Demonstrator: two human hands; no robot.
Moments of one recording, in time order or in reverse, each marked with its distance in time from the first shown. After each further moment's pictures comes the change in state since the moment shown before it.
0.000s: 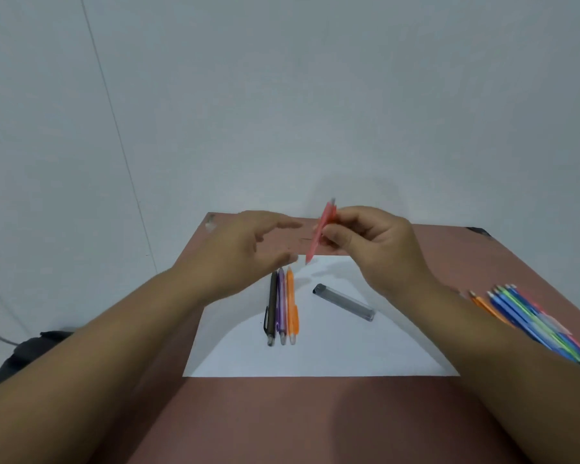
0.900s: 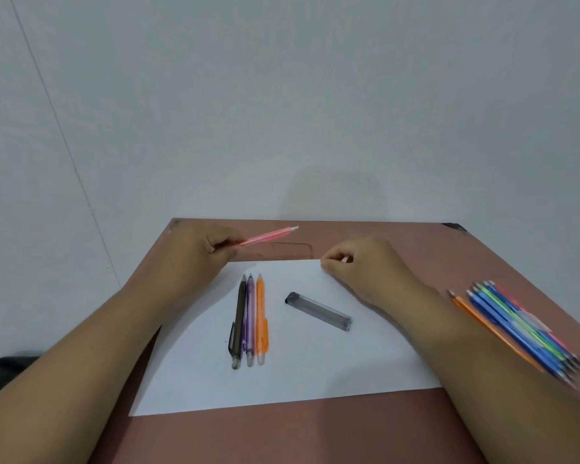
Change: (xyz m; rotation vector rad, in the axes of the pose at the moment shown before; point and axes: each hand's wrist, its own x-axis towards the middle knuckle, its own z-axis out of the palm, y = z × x) left_hand 0.030 -0.050 0.025 0.058 0.134 0.018; right_hand 0.012 0.051 -0.042 -0.762 -0.090 0.323
